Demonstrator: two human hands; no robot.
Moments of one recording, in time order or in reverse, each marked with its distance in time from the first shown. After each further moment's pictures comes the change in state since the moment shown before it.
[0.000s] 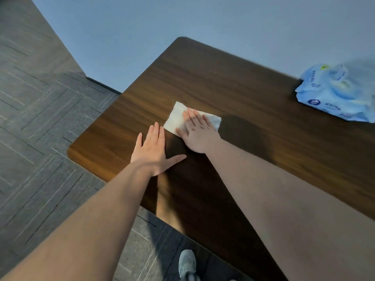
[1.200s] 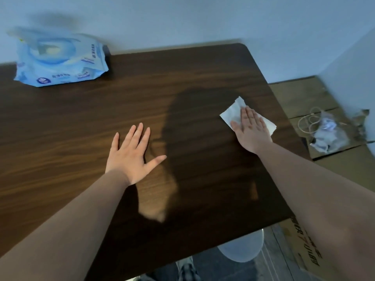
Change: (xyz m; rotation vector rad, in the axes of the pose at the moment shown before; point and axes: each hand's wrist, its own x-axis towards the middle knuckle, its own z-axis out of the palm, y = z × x) left_hand -0.067 0.473 0.117 0.333 0.033 0.781; right_hand -0.546 0.453 0.078 0.264 0.168 1.152
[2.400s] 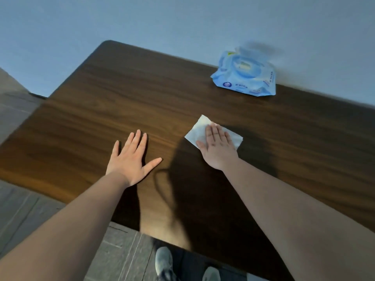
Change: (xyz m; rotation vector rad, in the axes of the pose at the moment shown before) left_hand -0.228 -0.272 0.020 -0.206 0.029 -0.587; right_hand -0.113 -0.436 0.074 -0.195 -0.149 -0.716
